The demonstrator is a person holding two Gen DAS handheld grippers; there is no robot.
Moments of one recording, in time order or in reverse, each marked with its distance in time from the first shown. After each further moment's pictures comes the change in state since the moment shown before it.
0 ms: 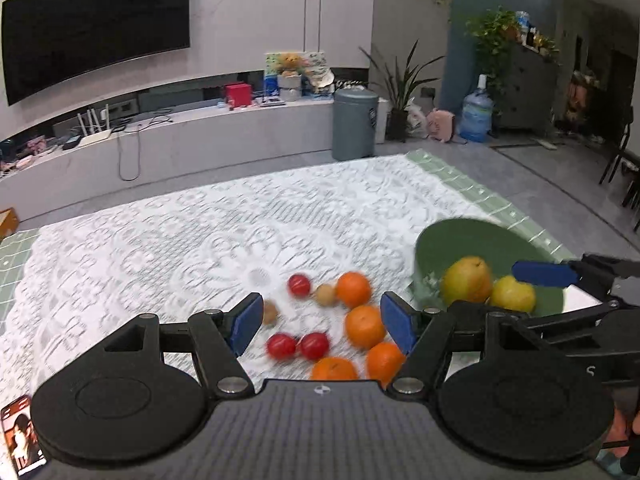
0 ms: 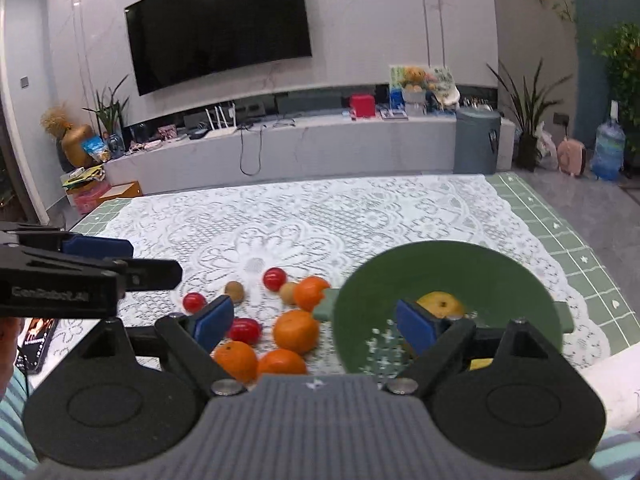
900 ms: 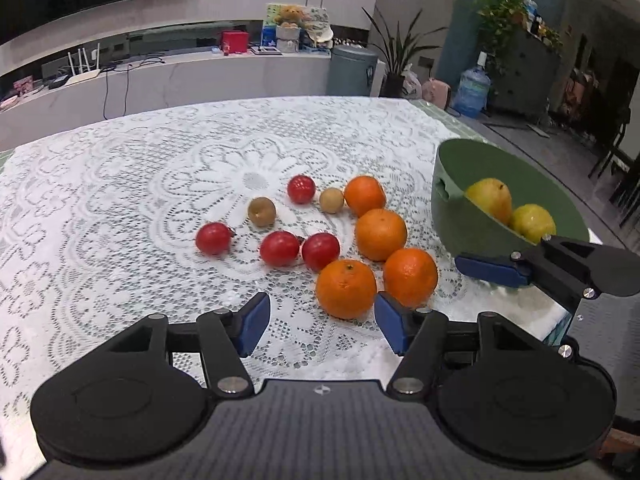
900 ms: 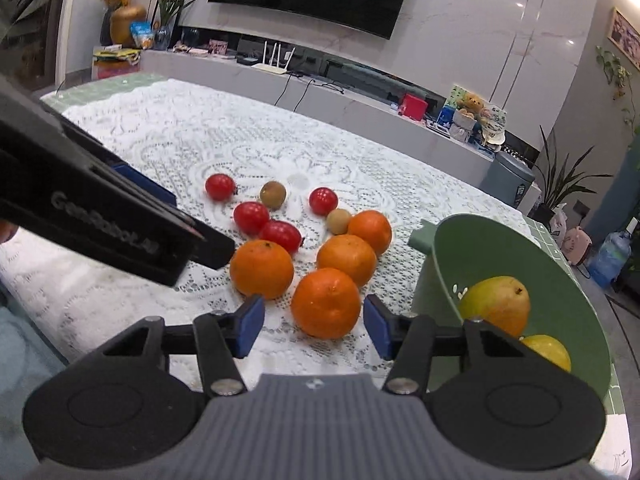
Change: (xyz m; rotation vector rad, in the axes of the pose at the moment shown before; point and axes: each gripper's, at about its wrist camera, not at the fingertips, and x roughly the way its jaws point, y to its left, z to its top) left arm 0.032 0.023 -0.072 -0.072 0.106 -0.079; right arm 0.061 0.063 -0.071 -0.425 0.087 -0.064
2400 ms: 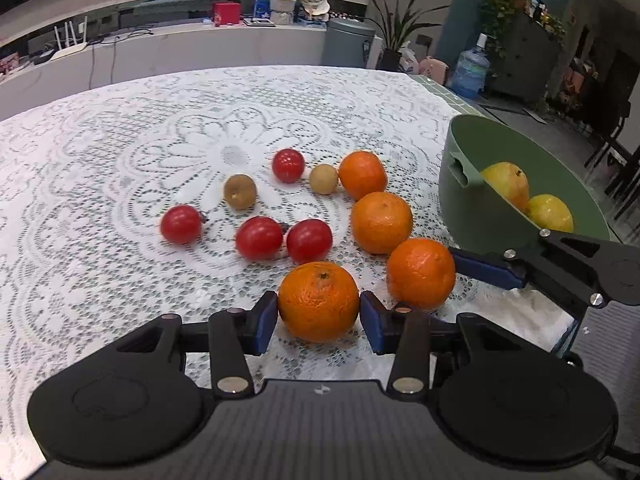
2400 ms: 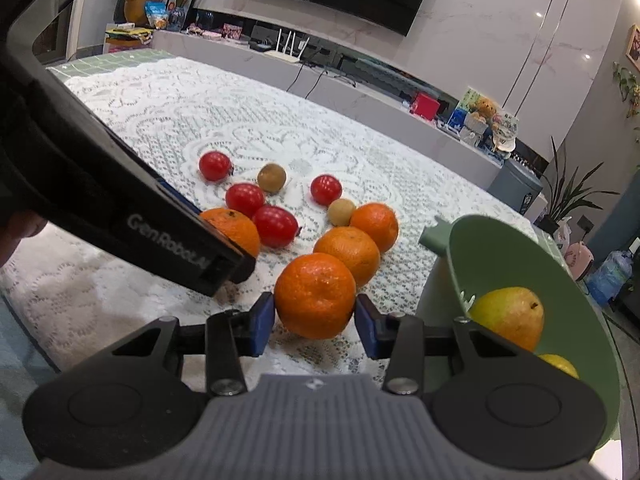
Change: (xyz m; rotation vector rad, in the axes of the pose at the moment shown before) left arm 0.032 0.002 0.007 -0.031 0.081 -0.030; right arm 0.017 -0.003 0.000 -0.049 0.005 0.016
